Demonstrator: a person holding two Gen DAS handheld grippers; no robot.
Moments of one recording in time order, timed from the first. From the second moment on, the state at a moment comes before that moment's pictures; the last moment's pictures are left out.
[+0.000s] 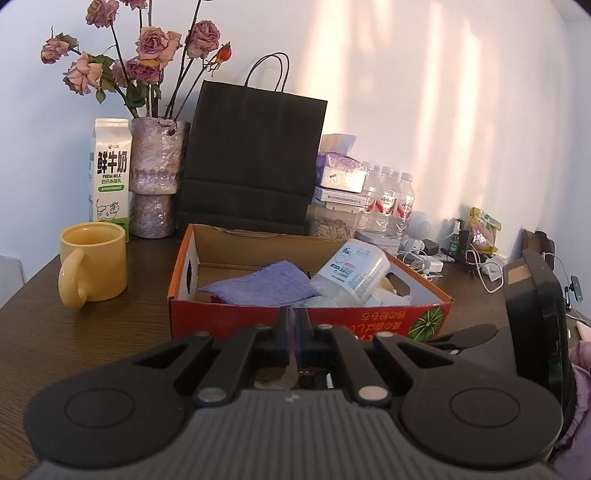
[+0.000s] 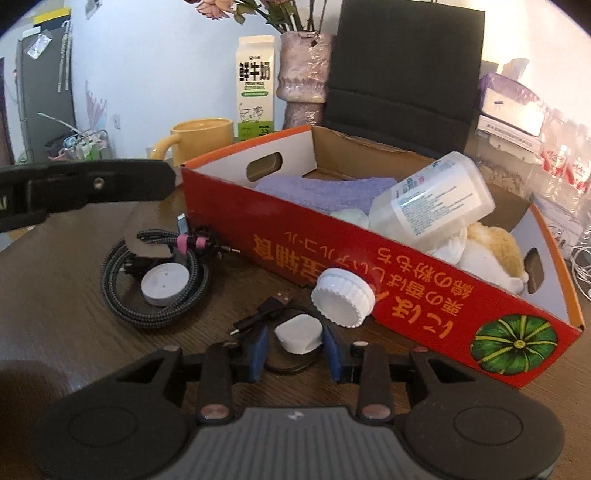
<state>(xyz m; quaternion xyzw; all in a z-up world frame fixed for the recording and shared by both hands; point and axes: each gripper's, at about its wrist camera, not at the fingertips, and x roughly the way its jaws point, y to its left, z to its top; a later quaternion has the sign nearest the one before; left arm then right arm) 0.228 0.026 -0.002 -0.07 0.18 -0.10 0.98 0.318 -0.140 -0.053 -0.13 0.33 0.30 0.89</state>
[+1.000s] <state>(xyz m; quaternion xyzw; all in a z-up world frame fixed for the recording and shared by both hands) 0.227 0.026 0.000 -0.07 0.17 -0.09 0.98 0.301 -0.157 -0.038 -0.11 0.29 0.32 0.90</state>
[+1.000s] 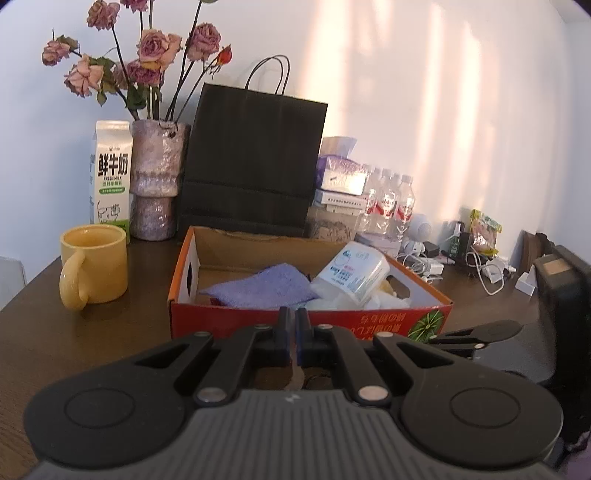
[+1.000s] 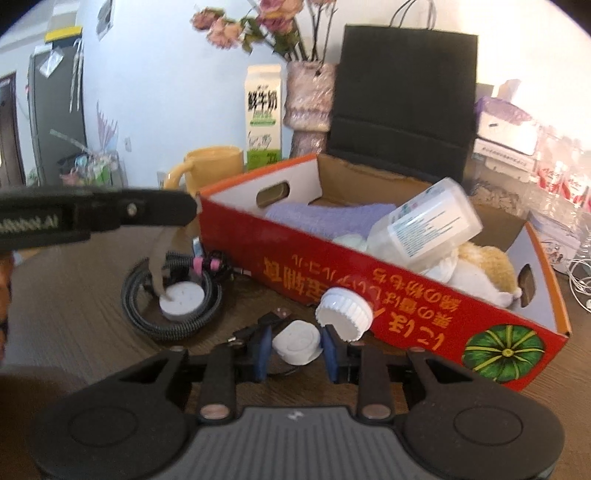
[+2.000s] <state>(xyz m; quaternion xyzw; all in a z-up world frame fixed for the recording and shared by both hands) 0.329 0.005 0.053 -0.10 0.13 -0.09 0.98 0.378 -0.165 0.027 0.01 0.19 0.23 0.95</state>
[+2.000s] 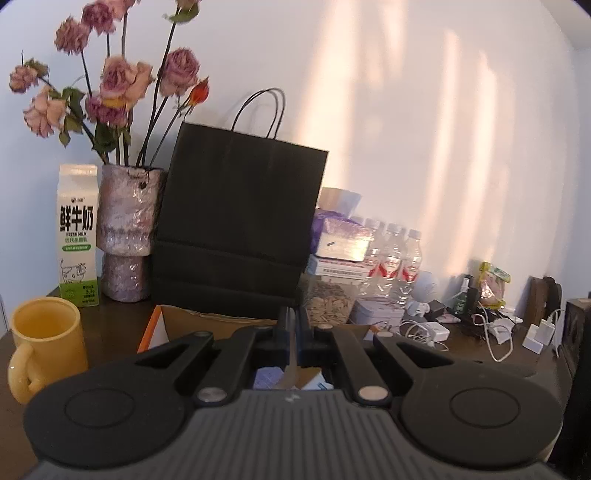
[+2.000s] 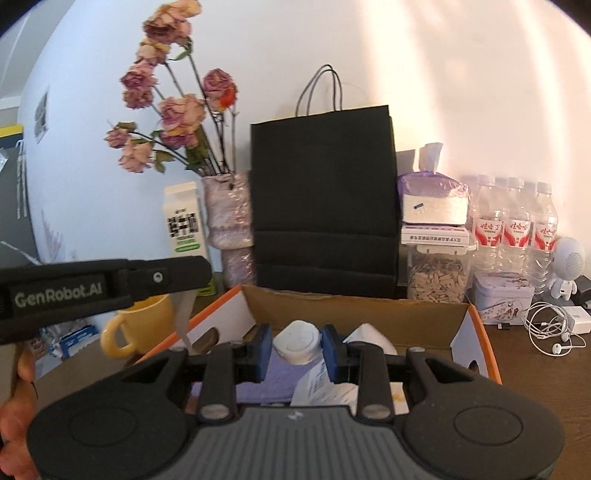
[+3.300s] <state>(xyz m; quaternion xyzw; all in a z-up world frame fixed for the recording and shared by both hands) 0.308 0.019 0.044 -0.06 0.13 -0.02 0.99 0.358 -0.172 0.023 -0.01 0.17 0.21 0.96</state>
